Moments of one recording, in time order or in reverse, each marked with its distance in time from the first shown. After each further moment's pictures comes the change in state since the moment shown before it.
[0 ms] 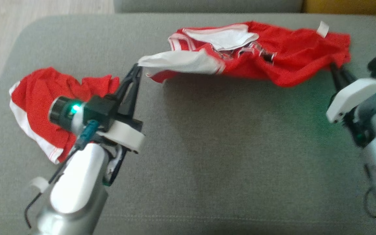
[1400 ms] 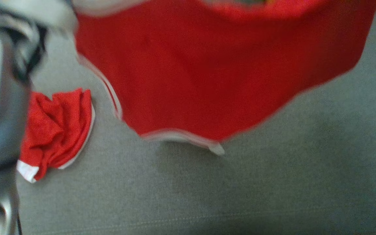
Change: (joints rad) left arm -0.402 0.162 0.137 -0.159 -0.084 -0.100 0.253; right arm -0.119 -0.256 -0.008 -0.683 0.368 0.000 0.582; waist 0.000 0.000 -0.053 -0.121
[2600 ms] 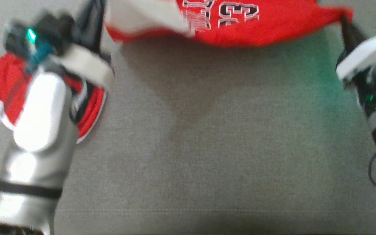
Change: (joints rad) left arm 0.034 -0.119 -0.044 0.369 0.039 -0.044 -0.254; right arm -0.131 0.178 0.267 0.762 0.119 0.000 -0.647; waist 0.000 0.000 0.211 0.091
